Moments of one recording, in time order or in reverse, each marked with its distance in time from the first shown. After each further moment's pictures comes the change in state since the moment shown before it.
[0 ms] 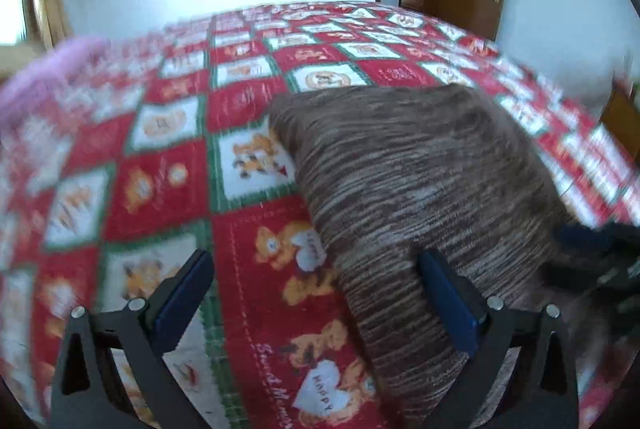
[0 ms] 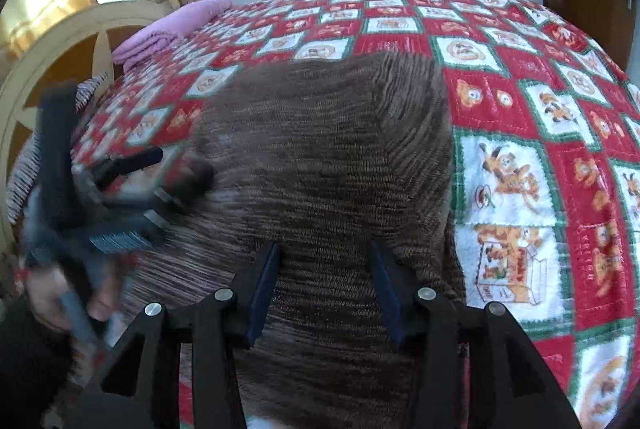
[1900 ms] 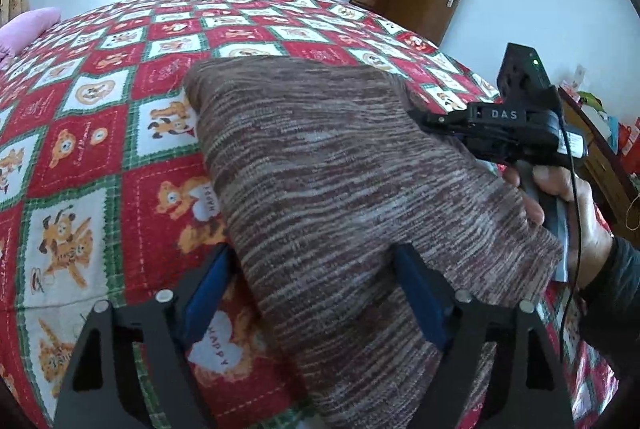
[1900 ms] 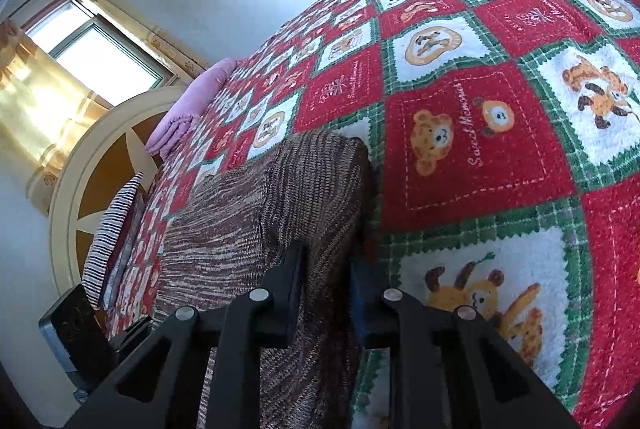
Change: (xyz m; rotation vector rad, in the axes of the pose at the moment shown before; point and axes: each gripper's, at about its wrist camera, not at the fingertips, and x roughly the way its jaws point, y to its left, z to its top) left arm -0.009 -0.033 -0.019 0.000 0.027 -0.219; right arm 0.068 -0.122 0.066 0.335 -0.036 0.331
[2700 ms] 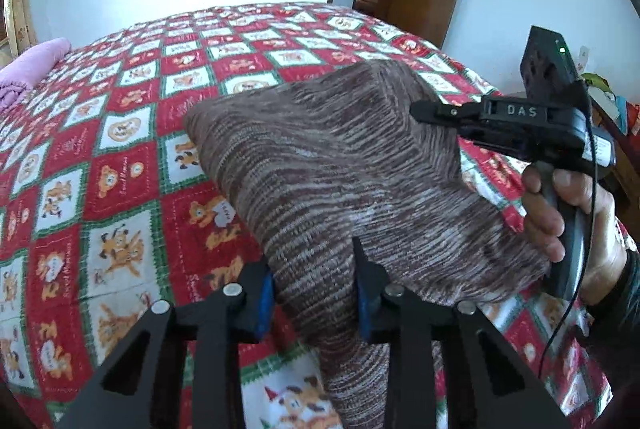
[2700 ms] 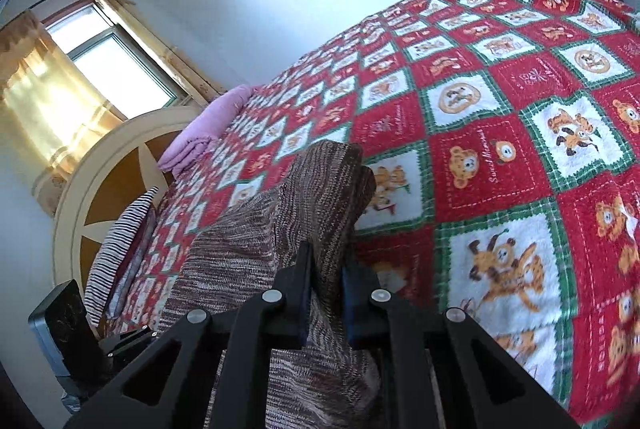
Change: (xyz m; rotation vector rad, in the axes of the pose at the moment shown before) left arm -0.059 -0.028 0.008 0.065 -0.010 0.087; right arm -0.058 0.064 -0.021 -0.044 -0.132 -0.006
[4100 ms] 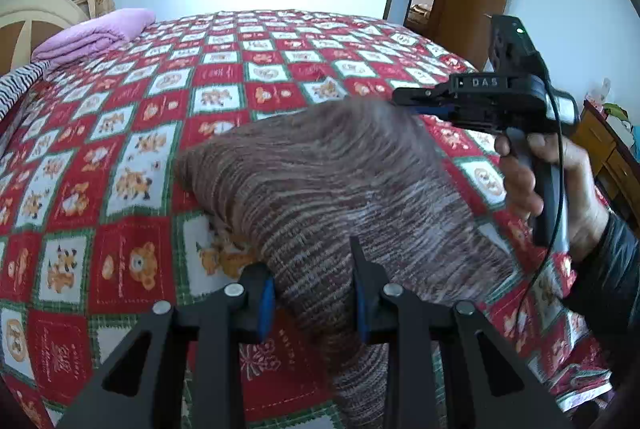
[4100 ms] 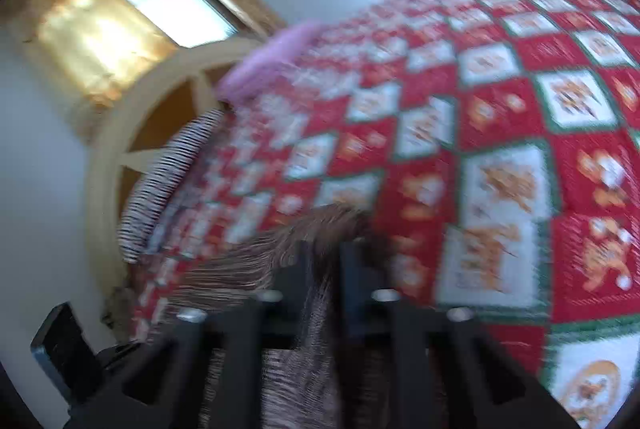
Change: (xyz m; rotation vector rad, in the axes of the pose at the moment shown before) left arm -0.134 0.089 -0.131 -0.137 -0.039 0.122; right arm 0.051 0.150 -0.089 -0.101 0.208 0.114
